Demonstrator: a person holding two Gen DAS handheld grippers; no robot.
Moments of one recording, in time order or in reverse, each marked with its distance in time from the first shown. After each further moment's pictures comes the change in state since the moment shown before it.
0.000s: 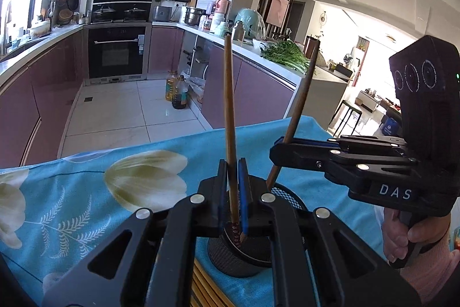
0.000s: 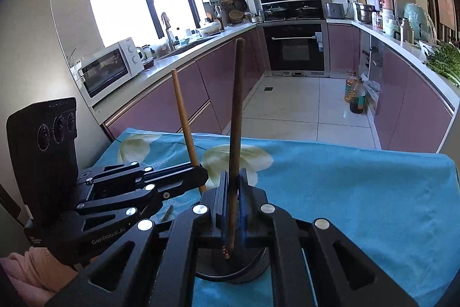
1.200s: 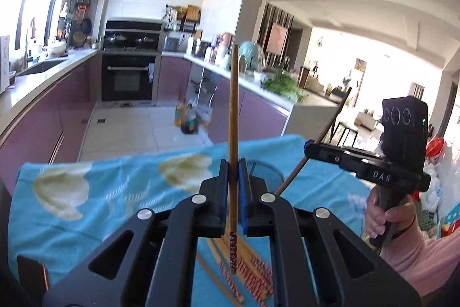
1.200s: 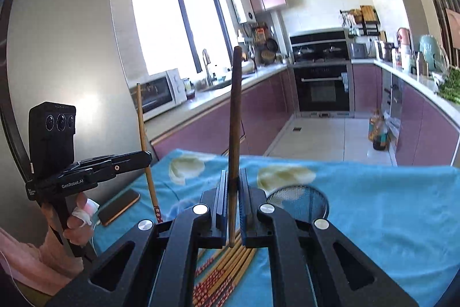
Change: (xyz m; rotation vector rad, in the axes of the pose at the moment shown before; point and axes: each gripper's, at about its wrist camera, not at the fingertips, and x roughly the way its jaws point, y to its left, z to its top) left arm -0.191 0.022 -0.025 0.000 -0.189 0.001; right arm -0.092 0.059 -0.039 -0.102 -0.238 0.146
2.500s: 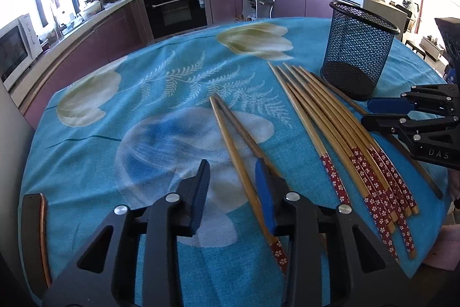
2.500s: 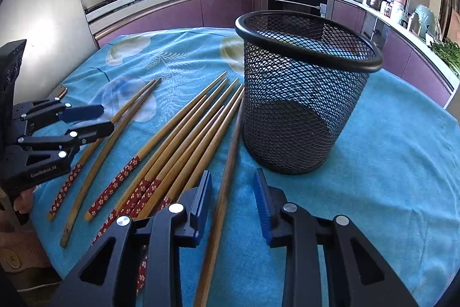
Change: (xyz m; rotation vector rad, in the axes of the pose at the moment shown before) left arm 0.081 0.045 -0.145 0.094 0.468 0.375; right arm 0.109 -0.003 -0.129 -0.042 0.478 -0.238
